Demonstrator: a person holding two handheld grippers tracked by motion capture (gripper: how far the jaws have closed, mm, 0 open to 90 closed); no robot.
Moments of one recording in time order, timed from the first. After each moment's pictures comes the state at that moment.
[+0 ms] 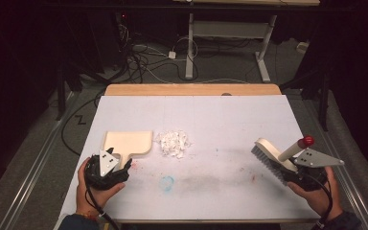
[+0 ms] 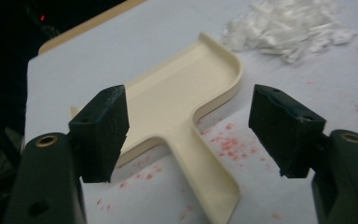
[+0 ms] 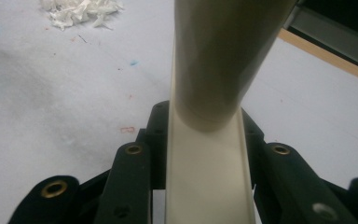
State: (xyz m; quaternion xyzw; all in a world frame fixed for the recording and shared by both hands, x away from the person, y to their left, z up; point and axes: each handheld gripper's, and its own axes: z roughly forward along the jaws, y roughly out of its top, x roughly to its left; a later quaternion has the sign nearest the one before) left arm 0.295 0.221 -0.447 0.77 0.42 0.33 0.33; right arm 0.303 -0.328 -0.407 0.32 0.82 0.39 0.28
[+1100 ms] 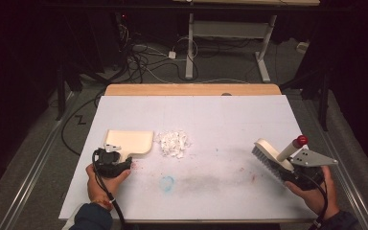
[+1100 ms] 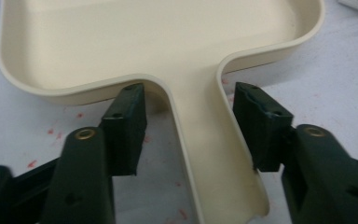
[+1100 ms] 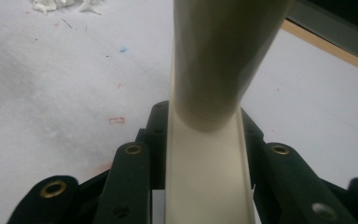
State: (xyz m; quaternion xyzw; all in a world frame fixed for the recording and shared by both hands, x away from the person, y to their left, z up) left arm 0.347 0.225 -0.479 0.75 0.57 0.19 0.28; right arm 0.308 -0.326 -0.416 0.33 0.82 0.37 0.28
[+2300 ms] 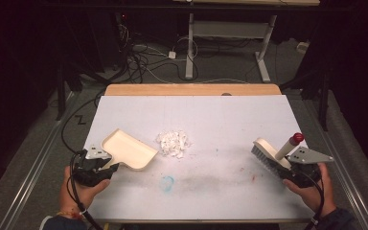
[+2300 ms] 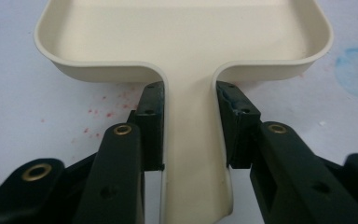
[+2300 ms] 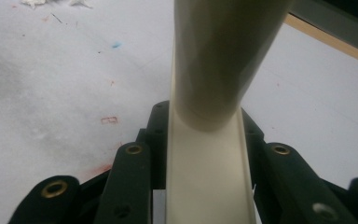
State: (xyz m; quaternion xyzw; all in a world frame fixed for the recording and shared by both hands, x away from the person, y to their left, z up) left arm 0.299 0.249 -0.418 0.83 0.46 0.16 0.27; right arm 0.316 -0.324 -0.420 0.34 0.82 0.36 0.28
